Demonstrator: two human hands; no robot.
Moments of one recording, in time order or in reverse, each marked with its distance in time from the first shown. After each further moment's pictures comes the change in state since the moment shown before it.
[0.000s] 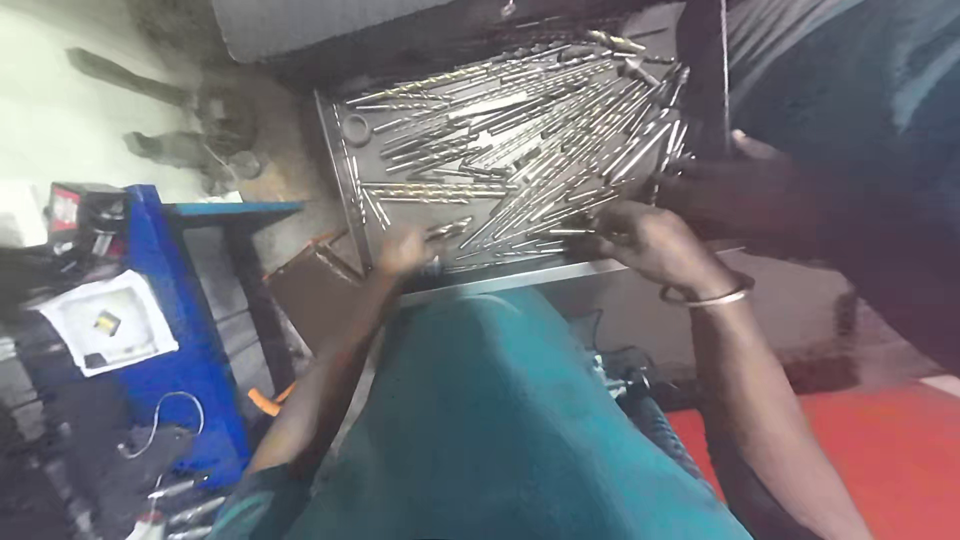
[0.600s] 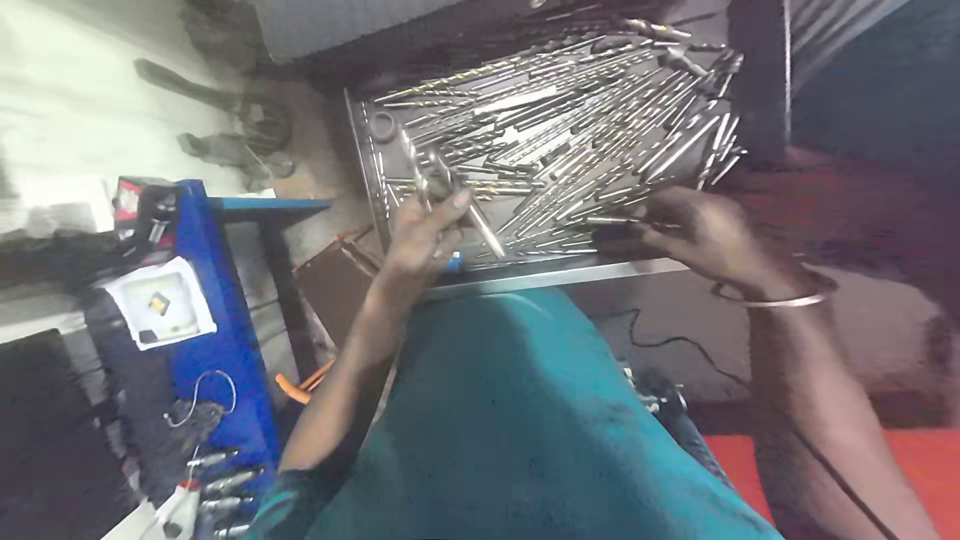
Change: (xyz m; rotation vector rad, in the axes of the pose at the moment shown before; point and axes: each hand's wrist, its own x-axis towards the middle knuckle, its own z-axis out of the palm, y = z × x) left_hand -0.045 0.083 -0.056 -1.476 0.168 0.040; right_hand 0.004 0.024 0.001 0.181 0.112 -0.114
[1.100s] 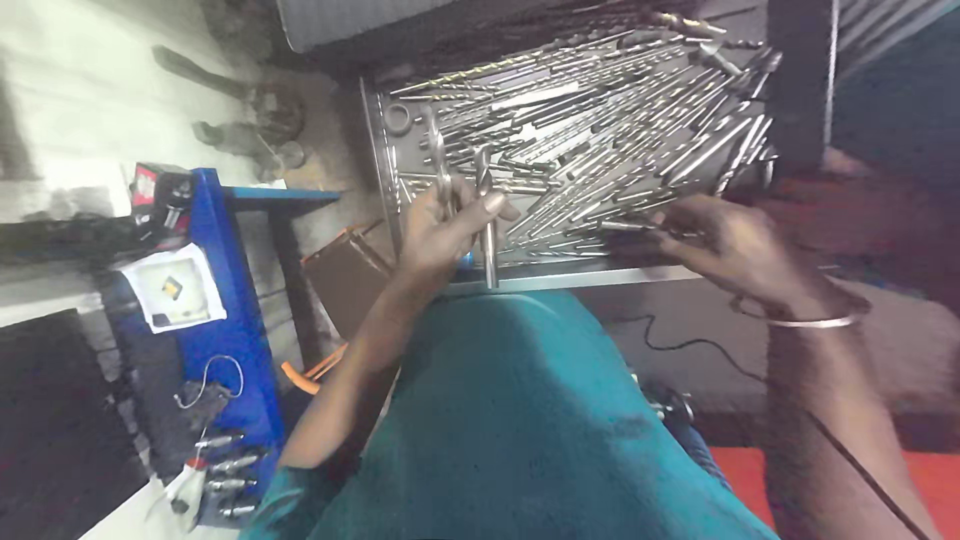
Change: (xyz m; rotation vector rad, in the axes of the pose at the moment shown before) left_hand -0.007 0.010 0.010 0.156 -0.038 0.145; right_hand -0.002 -0.014 -0.001 -0.071 -0.015 0.014
